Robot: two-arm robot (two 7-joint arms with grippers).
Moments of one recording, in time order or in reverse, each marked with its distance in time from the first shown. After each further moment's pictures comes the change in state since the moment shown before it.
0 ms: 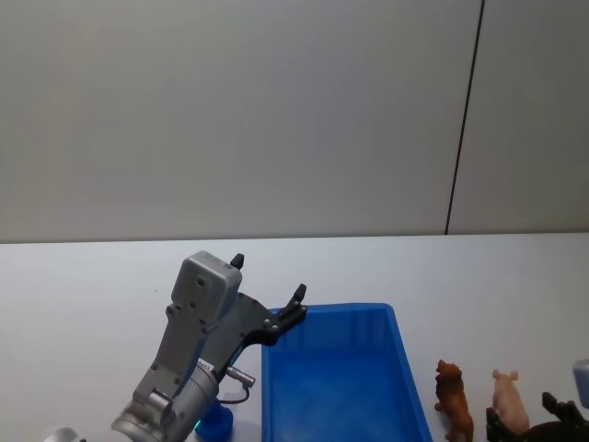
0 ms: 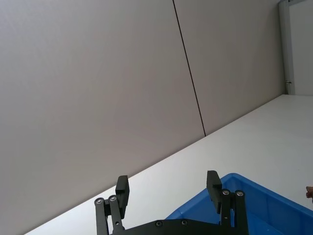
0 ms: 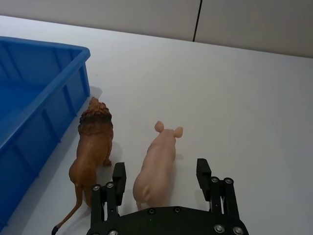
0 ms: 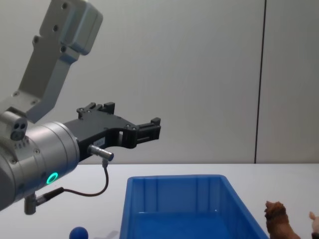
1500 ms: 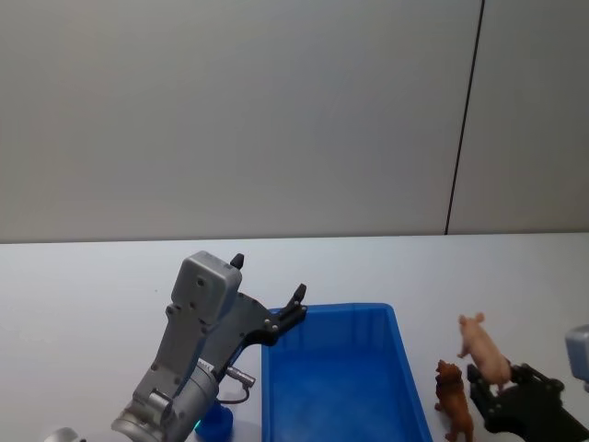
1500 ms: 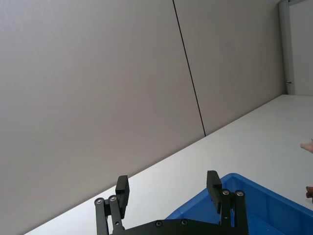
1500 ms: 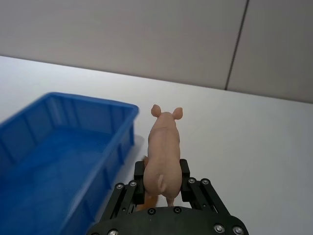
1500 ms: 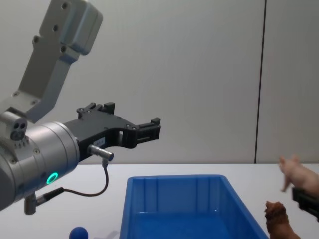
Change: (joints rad) left arm 0.000 0.000 0.000 0.000 0.000 0.000 0.000; right arm 0.026 -0.022 0.004 -0.055 -0.001 -0.056 0.110
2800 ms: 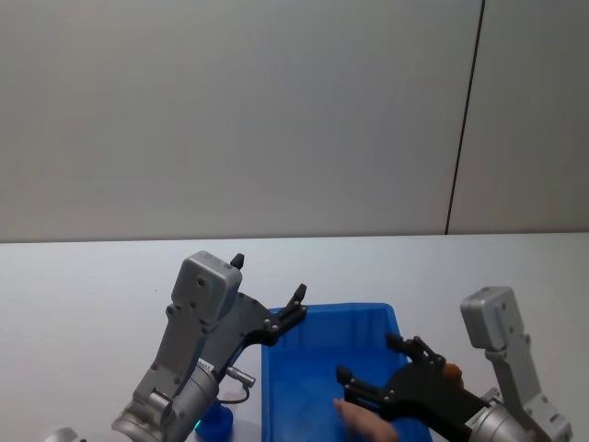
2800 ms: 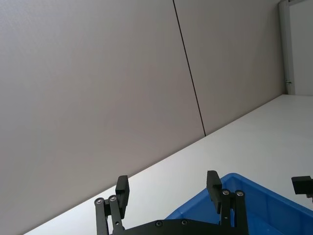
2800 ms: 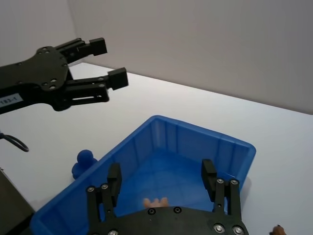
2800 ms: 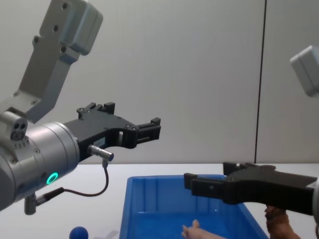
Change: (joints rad) left arm 0.000 0.000 0.000 0.000 0.000 0.000 0.000; right arm 0.165 -0.115 -0.088 0.084 -0.018 0.056 0.306
